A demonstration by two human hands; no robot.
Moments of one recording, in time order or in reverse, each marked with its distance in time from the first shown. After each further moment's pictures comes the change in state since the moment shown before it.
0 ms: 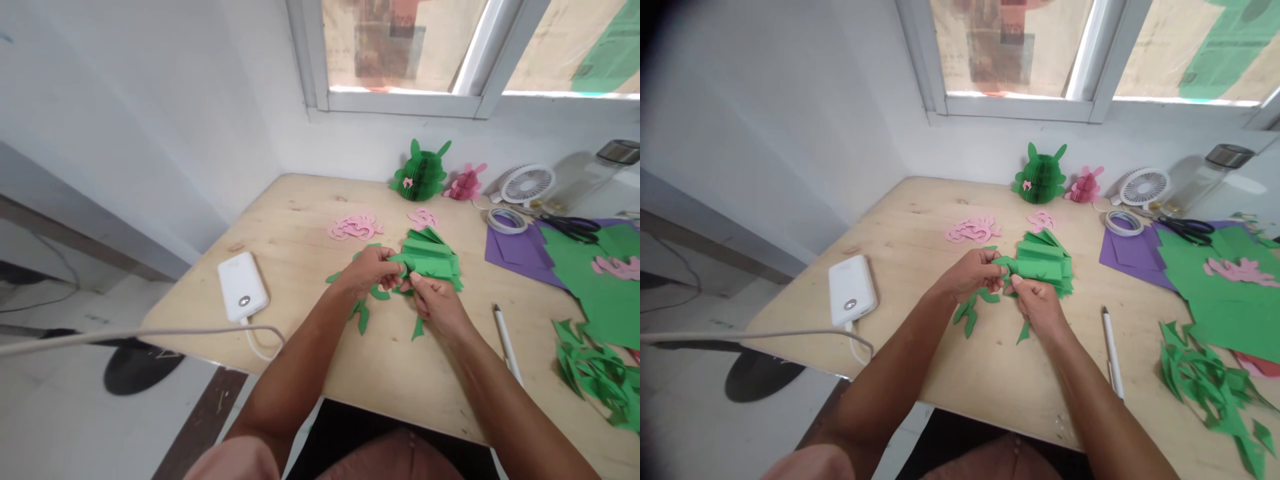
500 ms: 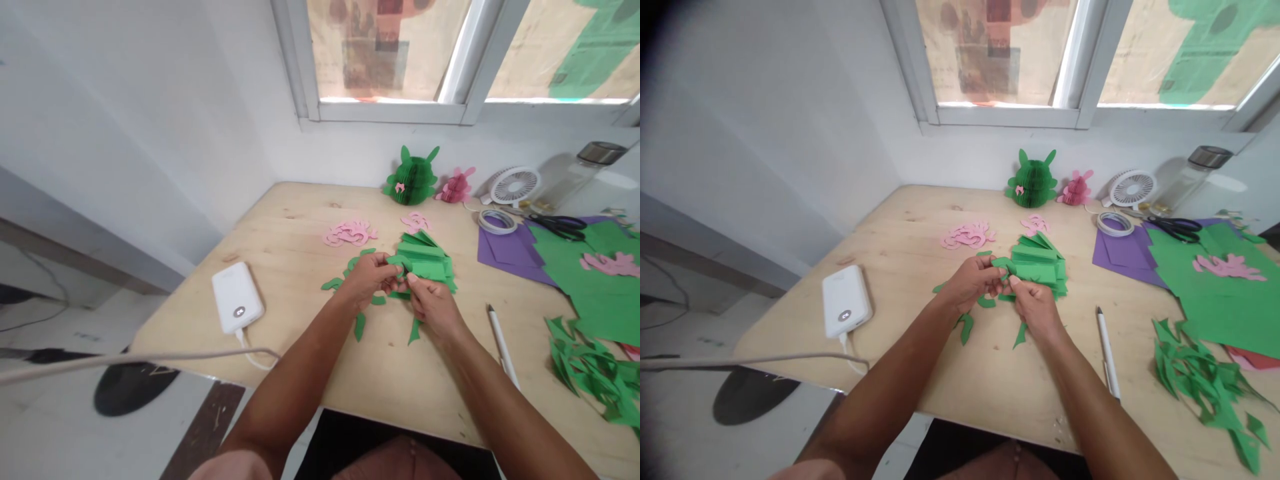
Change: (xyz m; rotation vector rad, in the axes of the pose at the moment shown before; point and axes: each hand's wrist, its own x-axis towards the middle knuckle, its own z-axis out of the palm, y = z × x) left_hand 0.005 -0.009 0.013 -0.126 0.074 0.041; right_hand 0.000 -0.004 0.003 0.036 0.087 -0.020
